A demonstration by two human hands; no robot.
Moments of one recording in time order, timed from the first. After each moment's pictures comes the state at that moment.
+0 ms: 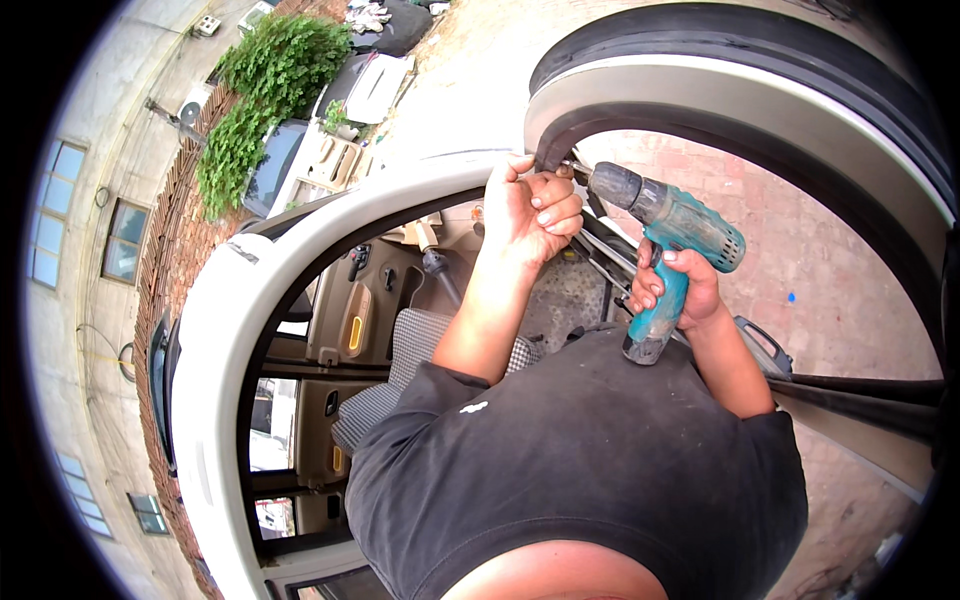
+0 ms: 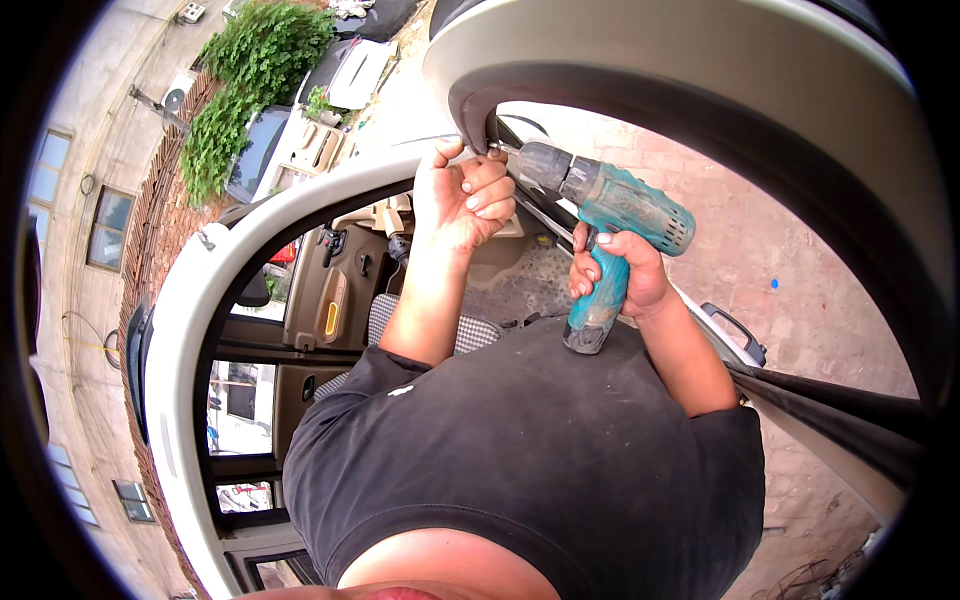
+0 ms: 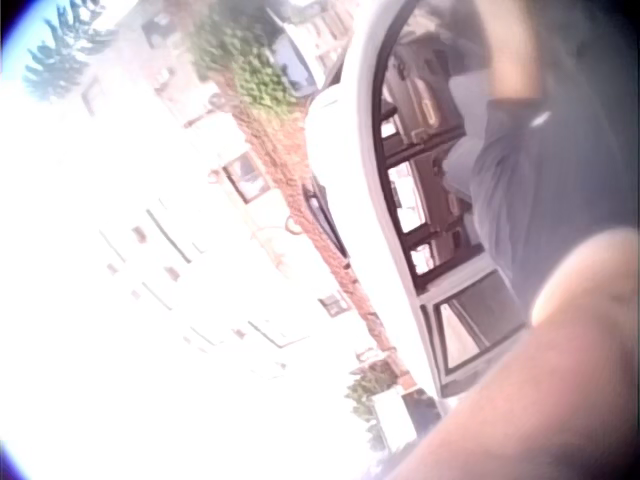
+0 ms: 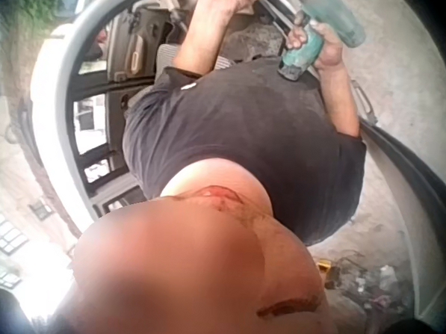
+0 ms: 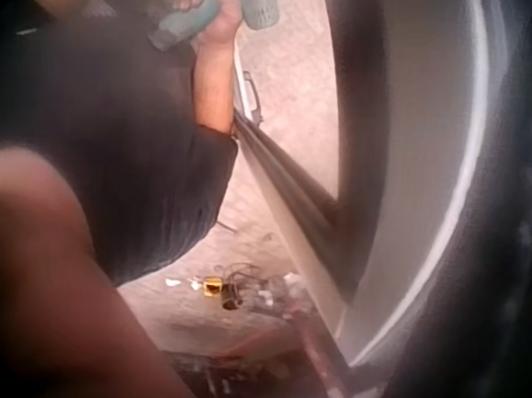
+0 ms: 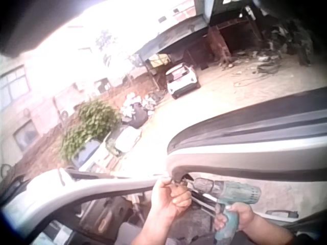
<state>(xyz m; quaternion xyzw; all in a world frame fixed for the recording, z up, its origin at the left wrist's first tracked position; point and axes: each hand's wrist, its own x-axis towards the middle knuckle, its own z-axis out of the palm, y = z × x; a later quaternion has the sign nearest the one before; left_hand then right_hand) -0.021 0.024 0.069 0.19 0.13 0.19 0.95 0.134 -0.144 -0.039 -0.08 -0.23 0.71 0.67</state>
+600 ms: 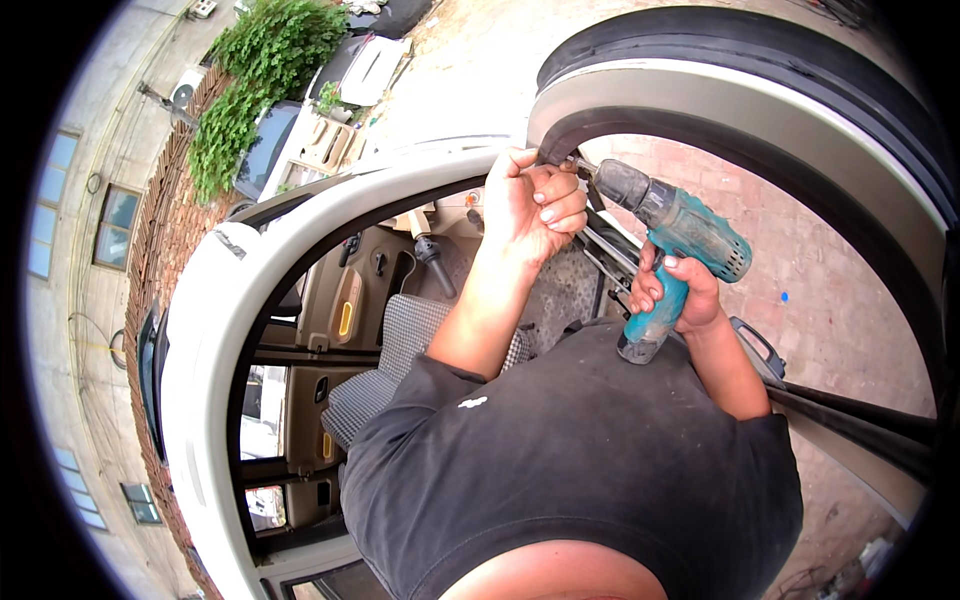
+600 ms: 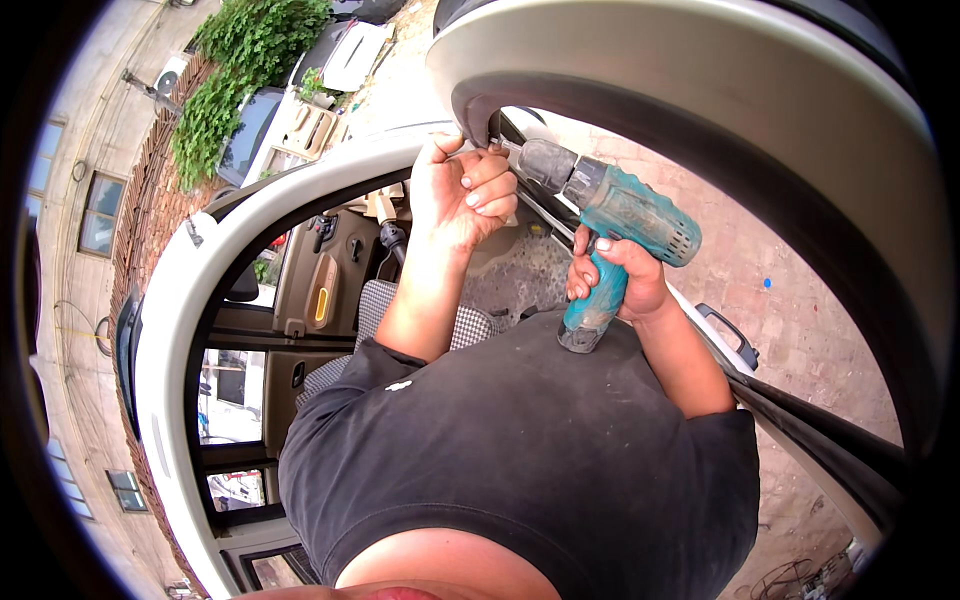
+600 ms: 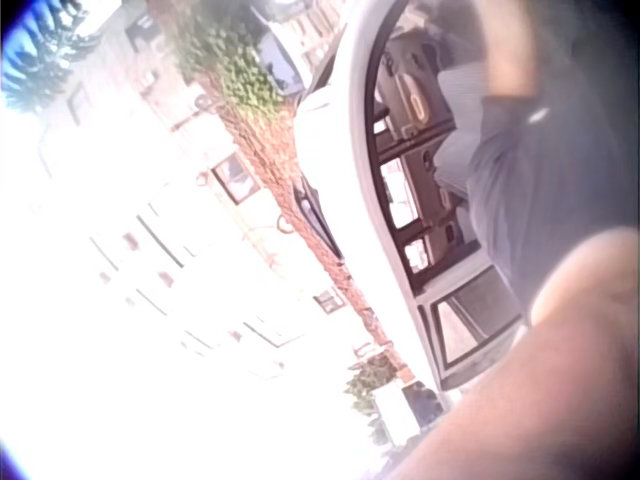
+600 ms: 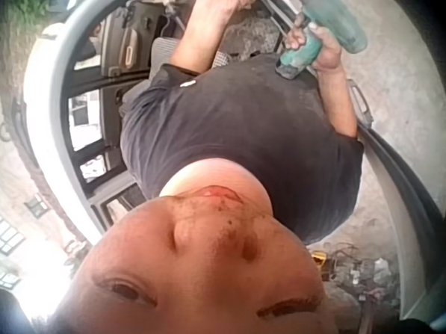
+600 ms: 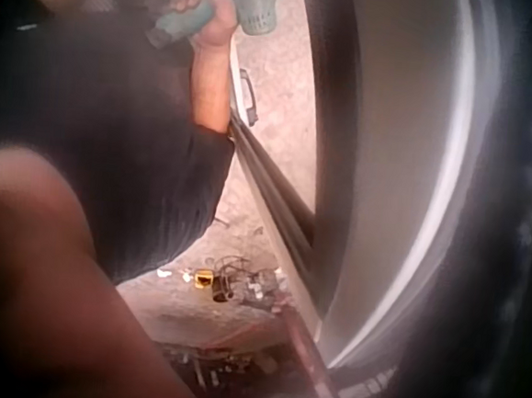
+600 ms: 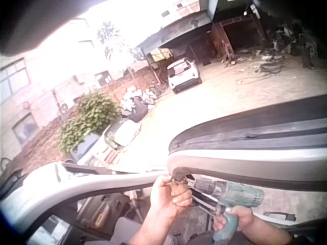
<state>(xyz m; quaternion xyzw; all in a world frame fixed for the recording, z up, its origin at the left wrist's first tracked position) -0.021 0.024 0.065 0.18 0.10 0.19 0.96 0.134 -0.146 -0.039 -0.11 -0.25 0.68 0.67</state>
